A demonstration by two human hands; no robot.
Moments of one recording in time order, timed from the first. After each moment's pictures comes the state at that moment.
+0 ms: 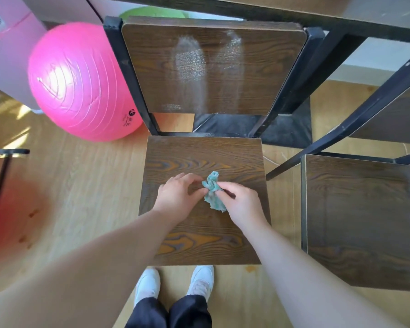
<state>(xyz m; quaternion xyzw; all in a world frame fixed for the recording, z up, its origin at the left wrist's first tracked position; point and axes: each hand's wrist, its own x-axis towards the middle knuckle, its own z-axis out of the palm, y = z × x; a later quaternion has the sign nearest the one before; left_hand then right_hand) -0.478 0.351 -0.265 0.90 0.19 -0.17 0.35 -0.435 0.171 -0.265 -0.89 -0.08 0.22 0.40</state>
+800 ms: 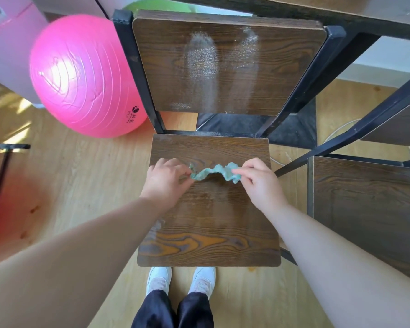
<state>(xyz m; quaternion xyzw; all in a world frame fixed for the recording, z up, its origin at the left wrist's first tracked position) -0.462 0.397 -0.263 0.96 0.13 -0.12 0.23 -0.380 0.156 -0.277 -0.92 -0.22 0.13 0.28</state>
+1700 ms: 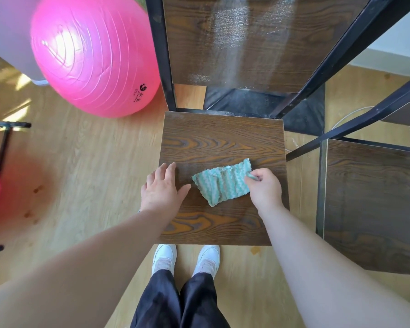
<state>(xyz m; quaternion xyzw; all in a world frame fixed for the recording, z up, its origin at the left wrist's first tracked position) -0.547 0.401 -0.306 0.92 0.28 -0.19 0.20 -0.444 0.181 -0.305 -0.90 0.16 0.21 0.36</state>
